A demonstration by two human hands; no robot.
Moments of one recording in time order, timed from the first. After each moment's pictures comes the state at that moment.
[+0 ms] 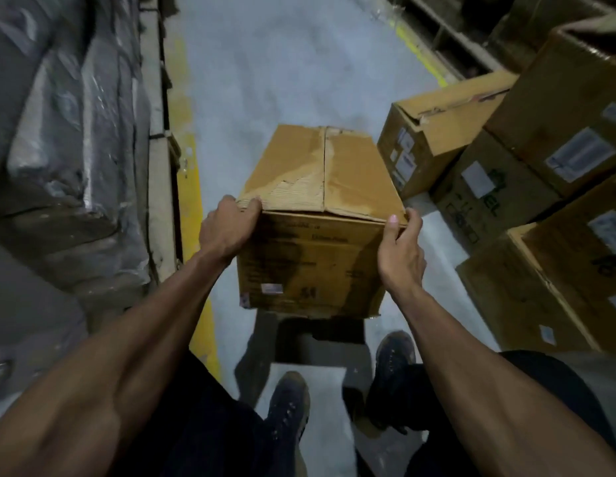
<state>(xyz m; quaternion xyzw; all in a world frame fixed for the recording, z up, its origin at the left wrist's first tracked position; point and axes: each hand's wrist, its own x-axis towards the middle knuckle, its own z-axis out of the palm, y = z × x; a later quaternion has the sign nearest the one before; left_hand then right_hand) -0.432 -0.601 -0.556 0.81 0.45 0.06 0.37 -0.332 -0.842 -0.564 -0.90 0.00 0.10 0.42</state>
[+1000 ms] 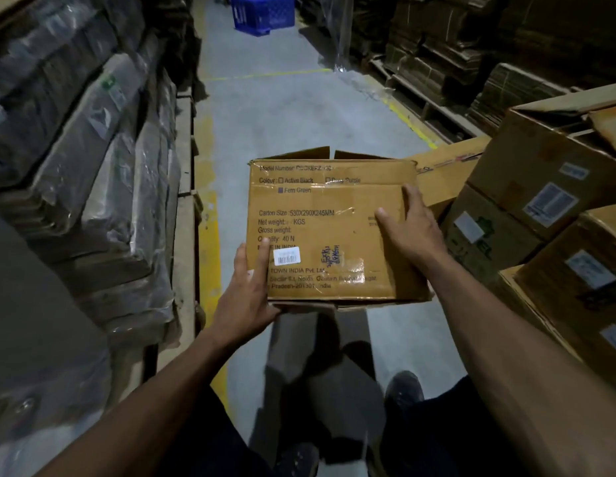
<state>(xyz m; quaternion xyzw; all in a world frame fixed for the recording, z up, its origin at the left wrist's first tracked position) -0.512 -0.647 -0.536 0.95 0.20 0.09 0.23 -0.291 -0.842 -0.458 -0.91 -0.14 0.08 0.38</state>
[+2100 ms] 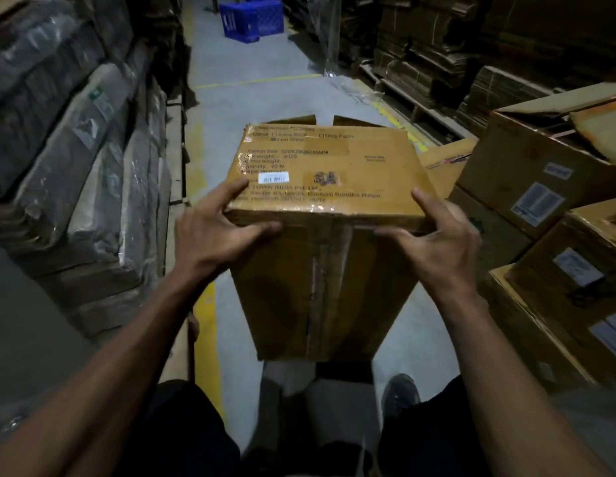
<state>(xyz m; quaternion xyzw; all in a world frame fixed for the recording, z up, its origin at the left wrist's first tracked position) -0.480 -0.622 -0.421 0.88 0.22 0.30 0.30 -0.337 -0.888 -0.430 -0.87 -0.23 -0.13 0.42</state>
